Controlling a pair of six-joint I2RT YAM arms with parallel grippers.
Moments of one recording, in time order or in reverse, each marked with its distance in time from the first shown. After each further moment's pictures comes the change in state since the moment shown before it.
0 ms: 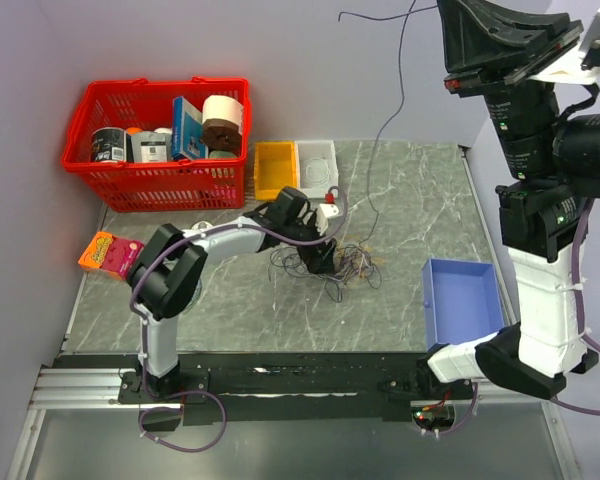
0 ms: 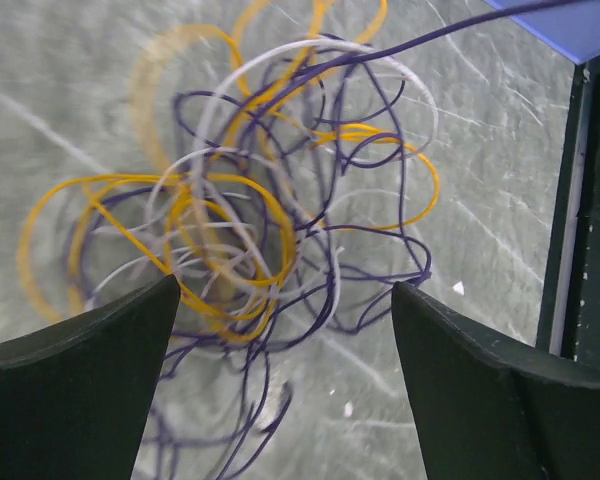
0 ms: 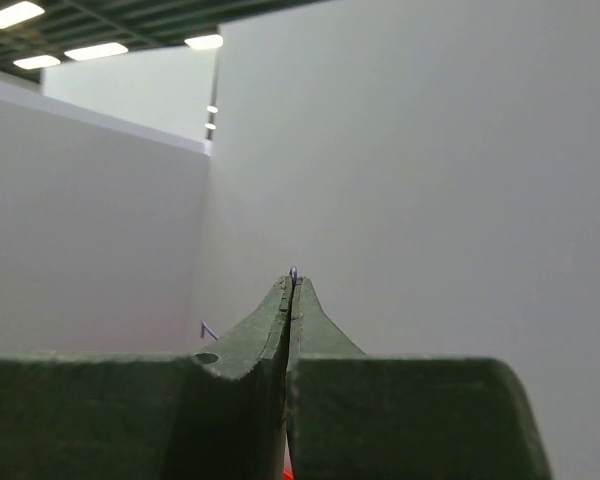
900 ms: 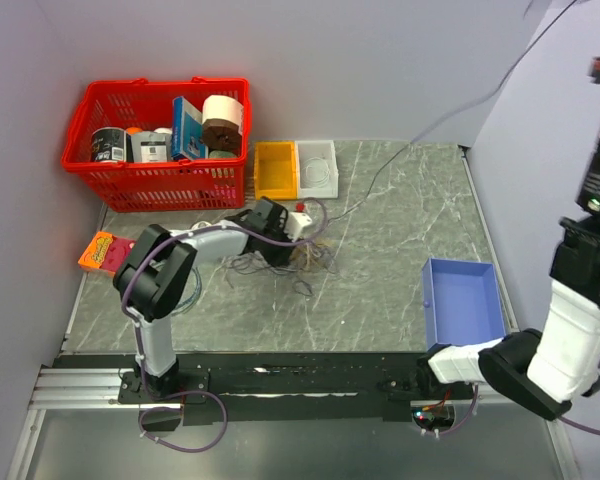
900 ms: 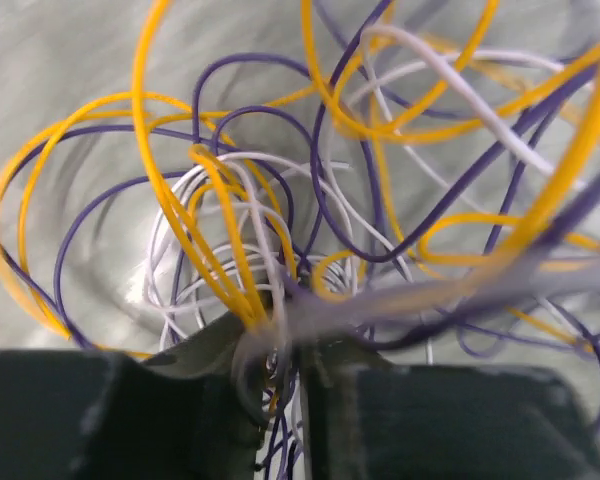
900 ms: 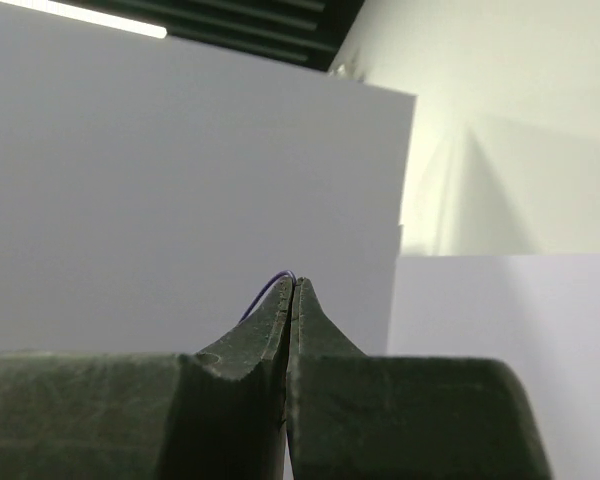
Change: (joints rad) left arm 0.077 -0.037 -0.145 -0.131 -0.402 0.096; right arm -0.055 -0.043 0.187 -0.039 0.504 -0.599
